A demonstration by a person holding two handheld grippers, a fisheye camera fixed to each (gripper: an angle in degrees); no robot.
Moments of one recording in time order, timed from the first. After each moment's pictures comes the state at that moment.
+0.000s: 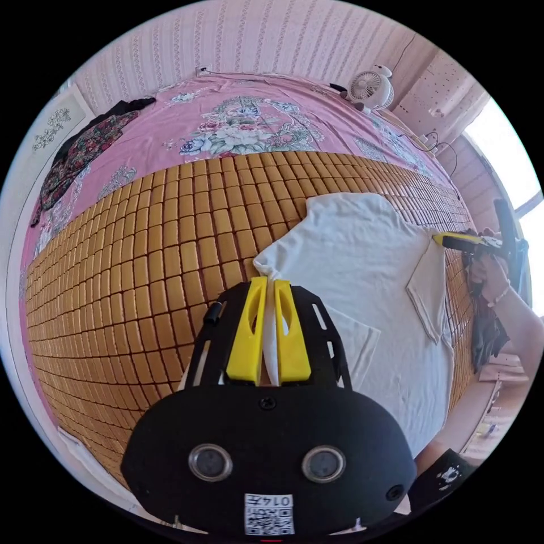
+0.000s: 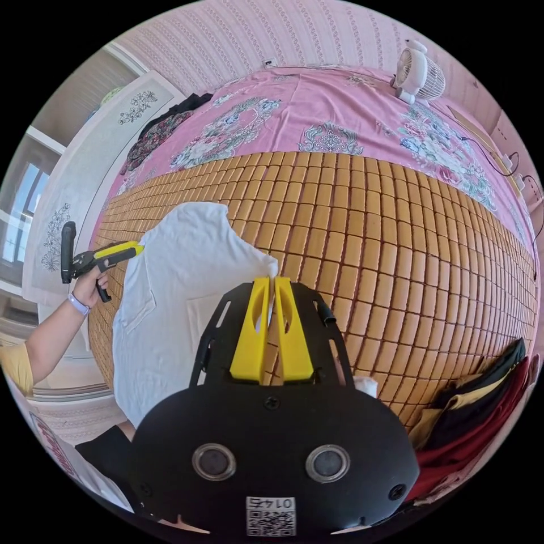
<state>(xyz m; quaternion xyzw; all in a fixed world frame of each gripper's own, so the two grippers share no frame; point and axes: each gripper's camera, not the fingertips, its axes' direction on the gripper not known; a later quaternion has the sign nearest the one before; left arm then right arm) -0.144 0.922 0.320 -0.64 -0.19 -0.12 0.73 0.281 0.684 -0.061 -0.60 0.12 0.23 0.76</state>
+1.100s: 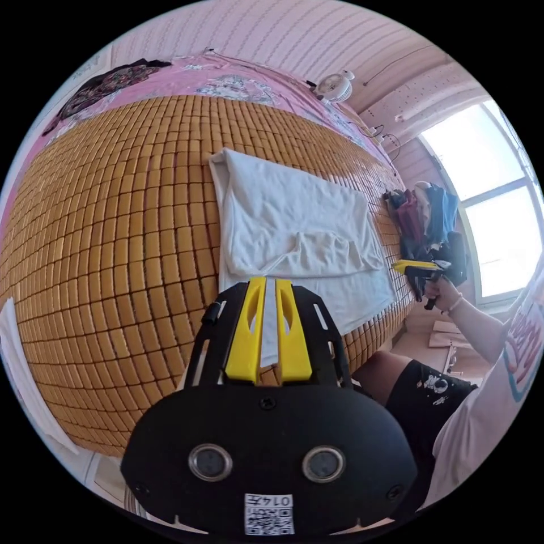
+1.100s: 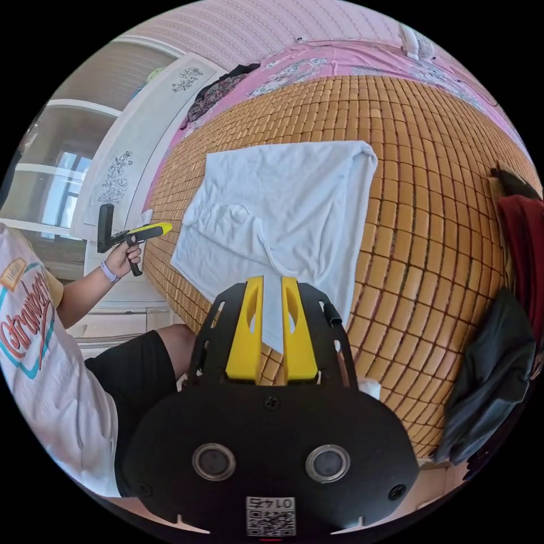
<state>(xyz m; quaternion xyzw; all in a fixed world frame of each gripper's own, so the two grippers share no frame) 0.007 0.806 0.073 -0.59 -0.09 -0.25 0.76 0.008 0.688 -0.269 -0.61 -0.01 0.27 0.74</state>
